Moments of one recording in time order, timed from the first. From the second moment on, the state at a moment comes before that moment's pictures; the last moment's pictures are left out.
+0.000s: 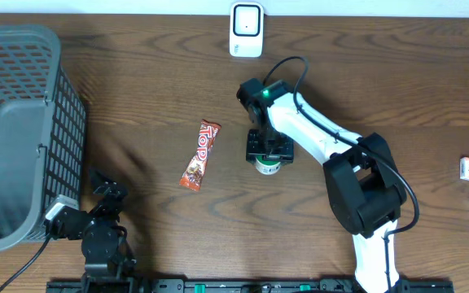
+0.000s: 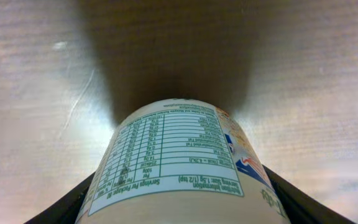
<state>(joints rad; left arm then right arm) -0.02 0.01 0.07 -0.22 -0.61 -0.57 0.57 2.15 1.65 -1.22 -0.08 0.66</state>
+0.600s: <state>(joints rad) -0.02 0.01 0.07 -0.22 -0.61 -0.57 0.36 2.15 1.95 -1.68 -0.55 0.48</state>
